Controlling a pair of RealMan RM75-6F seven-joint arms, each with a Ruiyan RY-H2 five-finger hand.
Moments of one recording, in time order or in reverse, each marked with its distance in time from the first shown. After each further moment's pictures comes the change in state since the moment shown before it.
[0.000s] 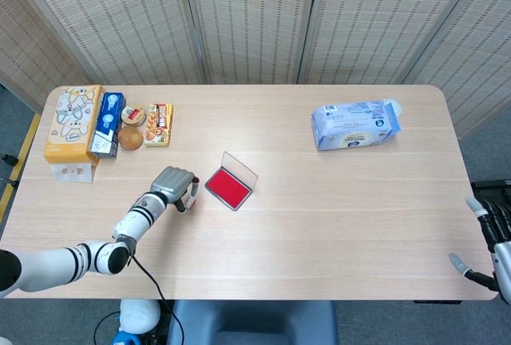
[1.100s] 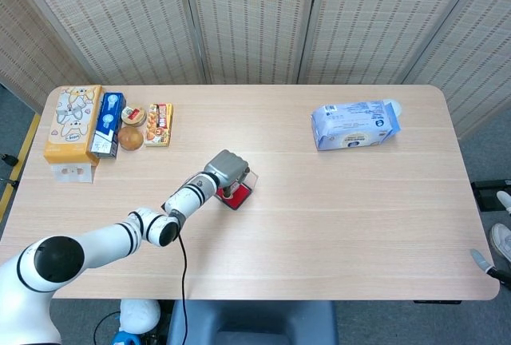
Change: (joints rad) left arm -0.254 -0.159 -0.084 0.255 0.034 -0.206 0.042; right arm -0.018 0.031 0.027 0.044 0.059 0.024 0.158
